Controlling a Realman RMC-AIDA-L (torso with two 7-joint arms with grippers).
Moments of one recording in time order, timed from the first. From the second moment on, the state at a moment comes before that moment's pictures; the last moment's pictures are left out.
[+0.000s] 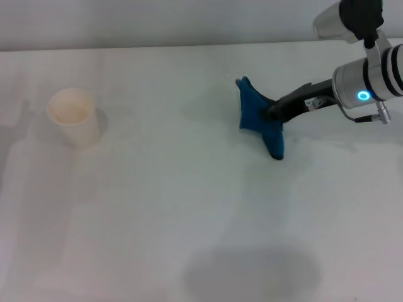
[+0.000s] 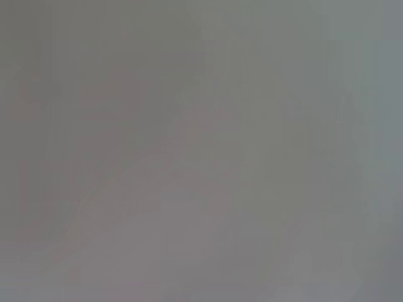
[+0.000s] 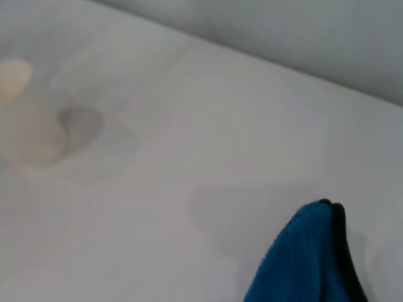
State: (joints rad) left arm -0.50 -2.08 1.18 0.06 -2.91 -1.17 2.48; right arm 0.70 2.00 -1.07 -0.65 0.89 1.06 -1.07
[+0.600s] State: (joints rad) left arm -0.49 -2.08 1.18 0.06 -2.93 -1.15 2.49; right arm 0.72 2.01 -1.08 -0.67 0.82 1.13 -1.05
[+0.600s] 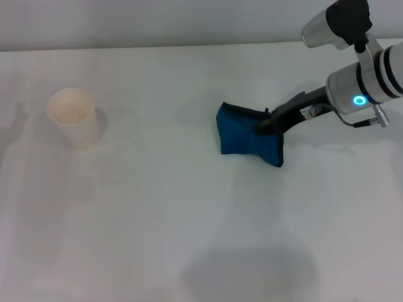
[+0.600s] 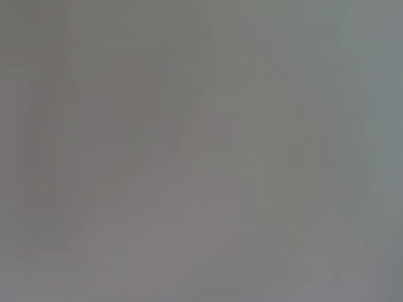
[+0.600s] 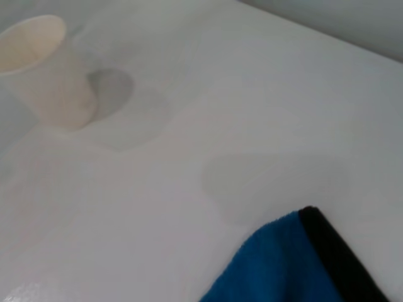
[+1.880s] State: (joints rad) left arm -0.49 -2.08 1.18 0.06 -2.93 -1.17 2.49; right arm 0.40 2.02 -0.78 -0.31 2.19 1.10 -2.23
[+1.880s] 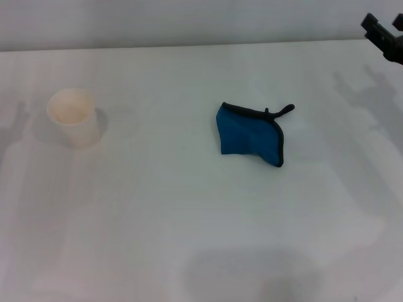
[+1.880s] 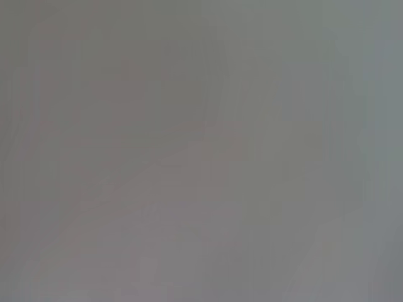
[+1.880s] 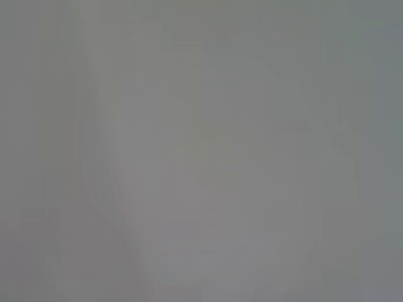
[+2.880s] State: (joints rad) left arm -0.52 -2.08 1.10 0.06 -2.93 -1.15 2.48; right arm 0.50 2.02 -0.66 -0.20 2.32 0.91 -2.53
